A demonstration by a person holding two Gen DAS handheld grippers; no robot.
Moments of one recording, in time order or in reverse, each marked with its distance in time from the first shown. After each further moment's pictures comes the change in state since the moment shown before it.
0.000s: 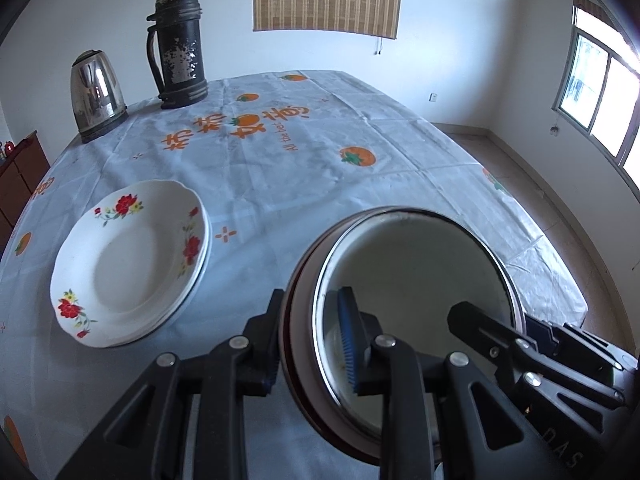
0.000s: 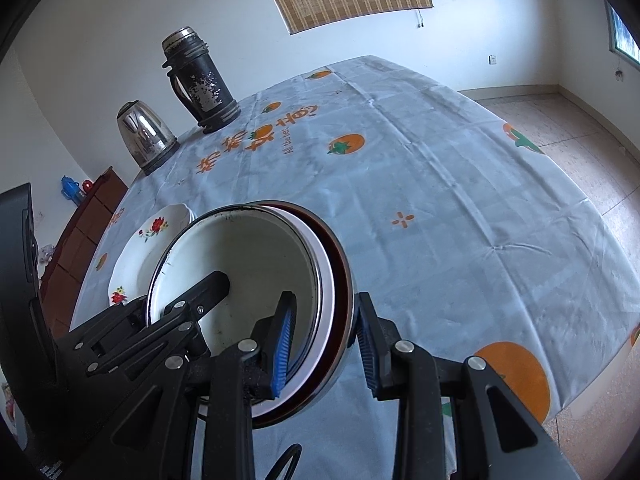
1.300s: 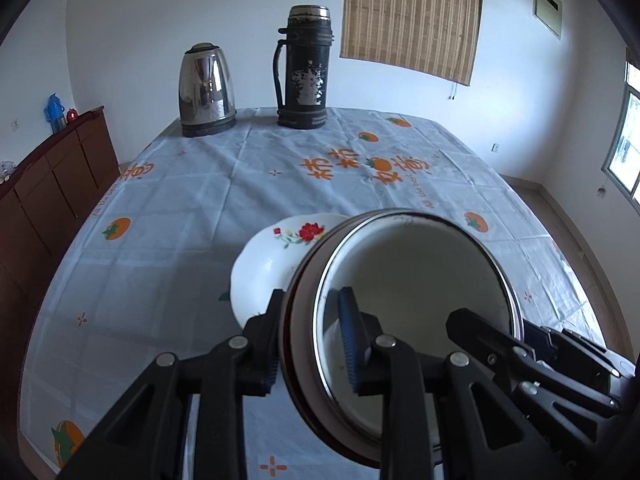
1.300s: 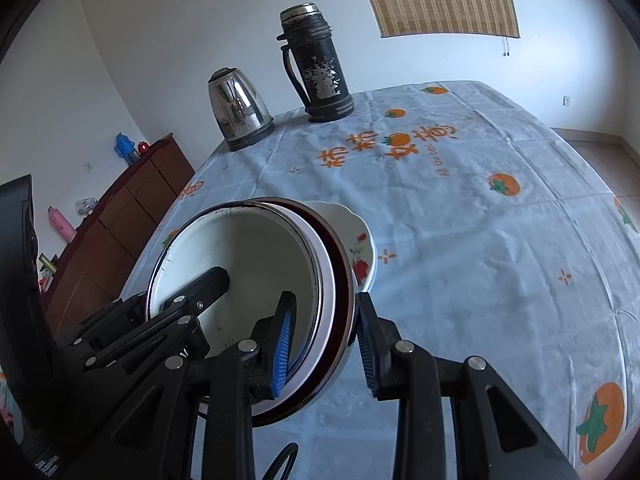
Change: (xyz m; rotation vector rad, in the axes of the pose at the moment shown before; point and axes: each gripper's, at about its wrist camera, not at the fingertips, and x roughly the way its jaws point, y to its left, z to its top) left arm -0.056 0.154 0.013 -0.181 -0.099 0.158; right arm 0.024 0.167 0.017 -0.201 -0.005 0.158
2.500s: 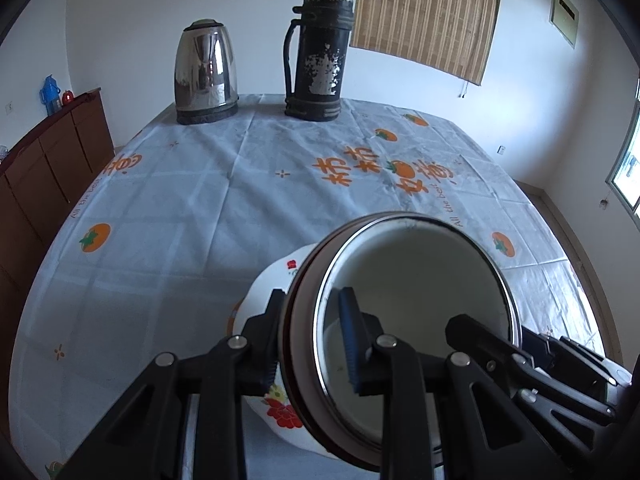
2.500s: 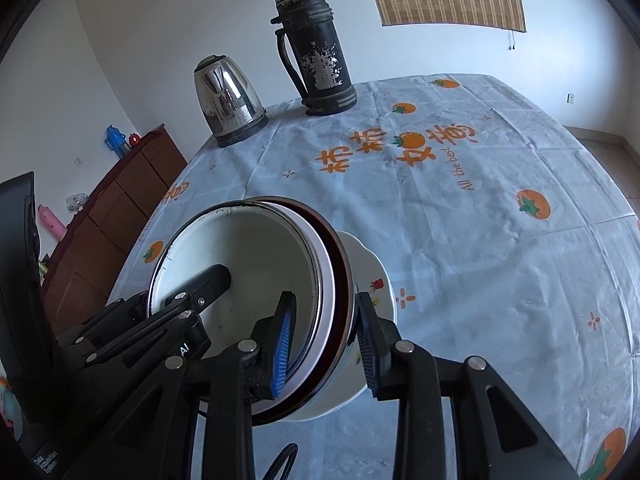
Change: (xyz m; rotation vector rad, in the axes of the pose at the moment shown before) left arm 0.063 0.024 0.036 -0.045 0.051 -0.015; right arm 0.067 0.004 0.041 0.000 0.054 -0.019
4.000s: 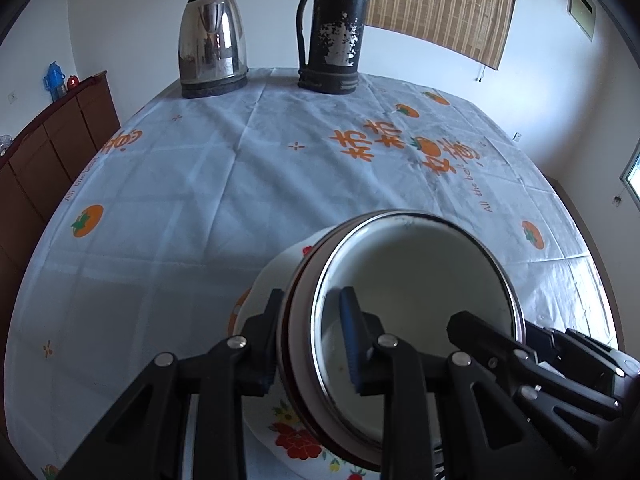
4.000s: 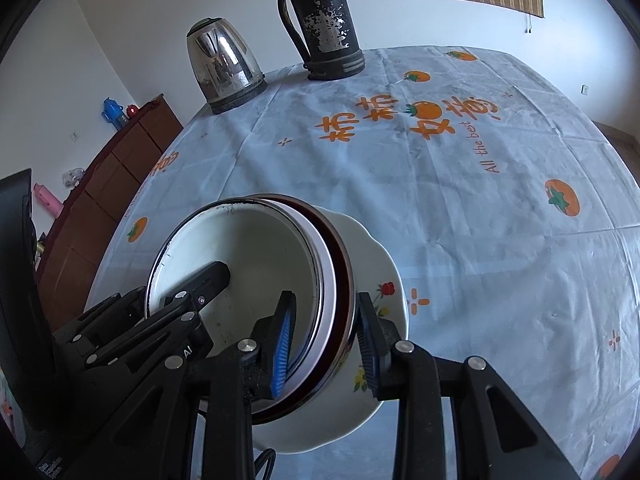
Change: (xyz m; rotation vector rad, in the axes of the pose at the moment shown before) left arm 0.037 0.005 -0.001 -0.015 0.076 0.042; right arm 0.043 -0.005 0.010 -0.022 0.112 0.005
